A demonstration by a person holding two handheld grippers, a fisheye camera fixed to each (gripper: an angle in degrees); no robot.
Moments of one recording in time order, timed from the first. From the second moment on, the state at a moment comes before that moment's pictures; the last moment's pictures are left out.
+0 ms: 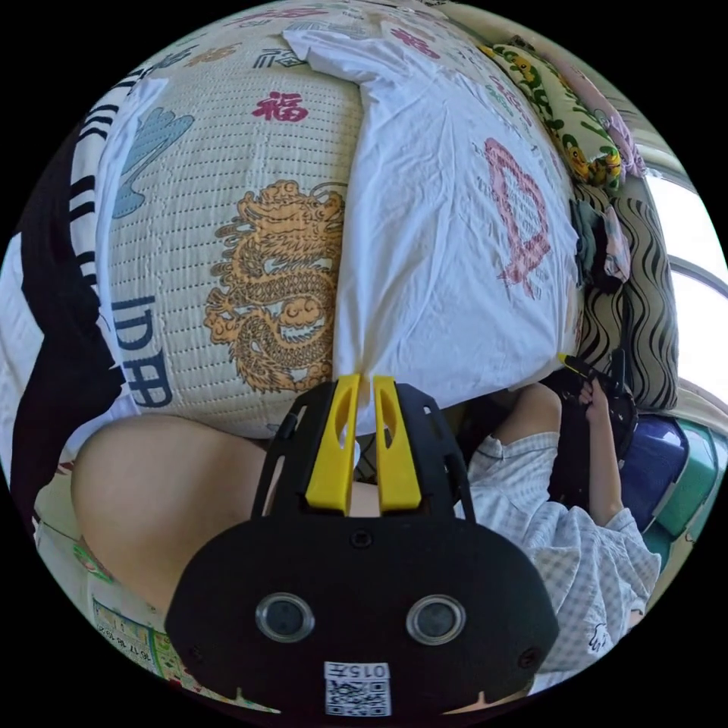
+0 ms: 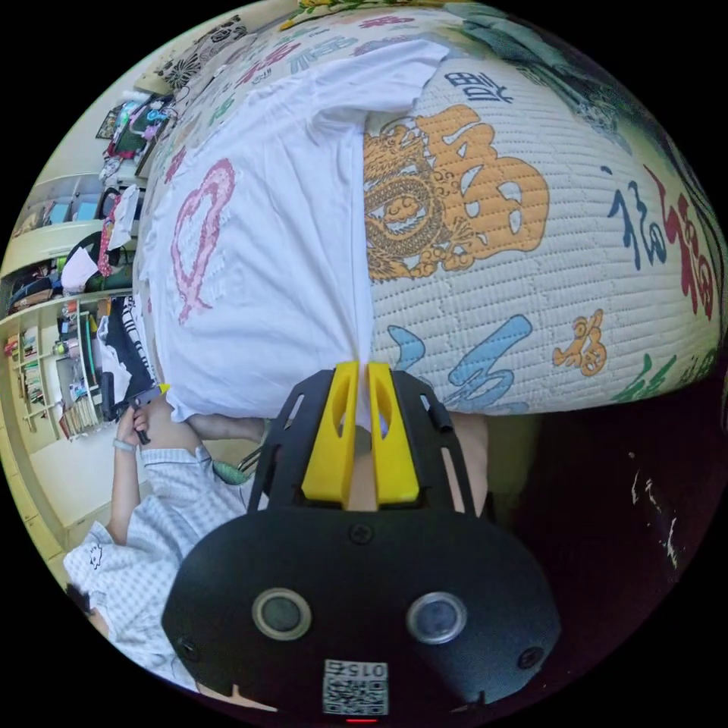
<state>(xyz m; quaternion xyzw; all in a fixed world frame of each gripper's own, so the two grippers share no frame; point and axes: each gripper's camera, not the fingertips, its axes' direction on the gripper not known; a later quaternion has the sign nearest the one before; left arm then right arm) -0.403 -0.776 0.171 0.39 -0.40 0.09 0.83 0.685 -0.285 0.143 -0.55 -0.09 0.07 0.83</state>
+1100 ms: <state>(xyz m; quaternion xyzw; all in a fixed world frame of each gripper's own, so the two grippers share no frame) -0.447 -0.658 0.221 0.44 -0.35 0.08 0.82 0.565 -0.145 0.132 -0.53 -0.03 0.11 0.84</state>
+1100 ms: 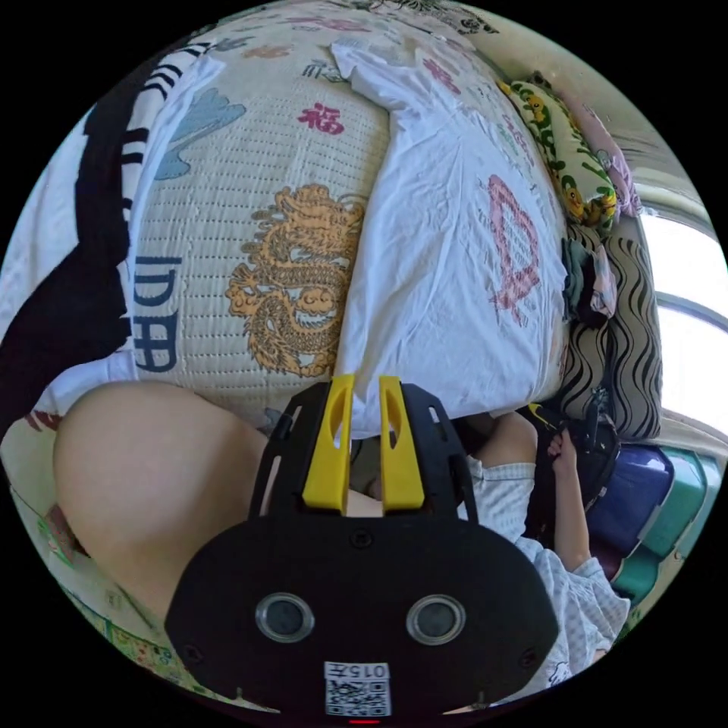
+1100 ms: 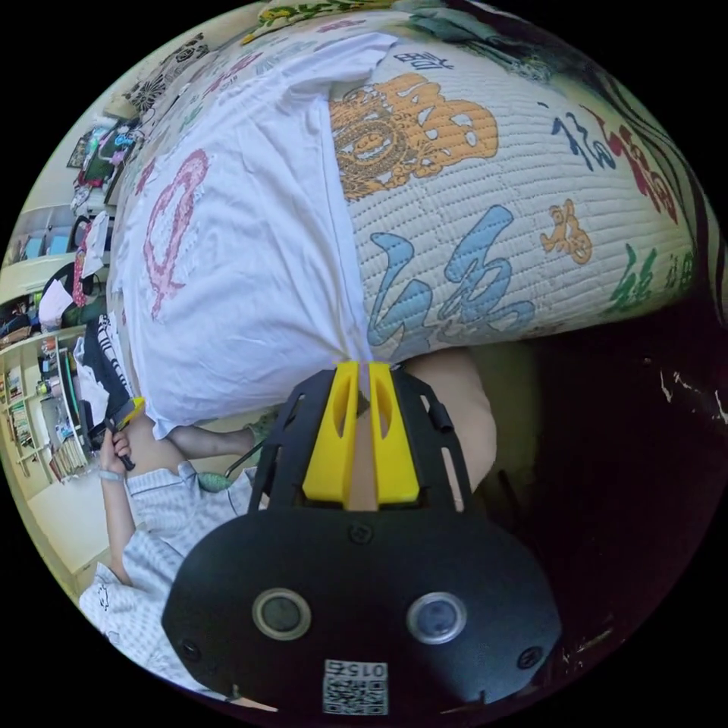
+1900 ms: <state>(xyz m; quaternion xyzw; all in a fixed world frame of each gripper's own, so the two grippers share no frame) -0.419 -0.796 0.460 0.40 -0.61 0.18 0.66 0.320 -0.100 0.157 -0.49 -0.05 -0.14 0.86</state>
